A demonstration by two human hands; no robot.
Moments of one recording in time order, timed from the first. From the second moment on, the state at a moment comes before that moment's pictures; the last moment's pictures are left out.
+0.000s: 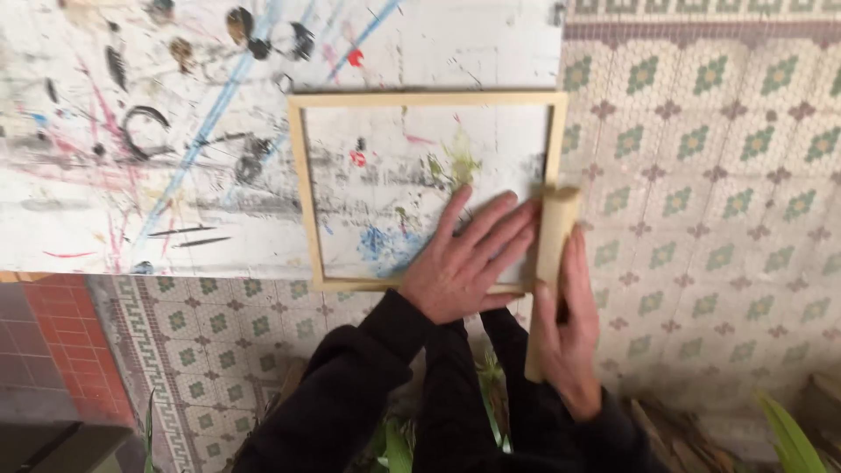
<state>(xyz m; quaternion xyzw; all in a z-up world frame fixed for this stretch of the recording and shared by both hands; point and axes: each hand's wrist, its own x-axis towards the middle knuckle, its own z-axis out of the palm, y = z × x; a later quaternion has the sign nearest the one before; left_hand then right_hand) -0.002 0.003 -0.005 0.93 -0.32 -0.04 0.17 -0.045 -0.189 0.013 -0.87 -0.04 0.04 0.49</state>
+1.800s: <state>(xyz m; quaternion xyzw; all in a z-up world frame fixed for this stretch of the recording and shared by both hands) 0.000 0.004 0.003 0.93 -0.33 -0.09 0.15 0.057 -0.198 -0.028 -0.72 -0.02 0.06 0.69</state>
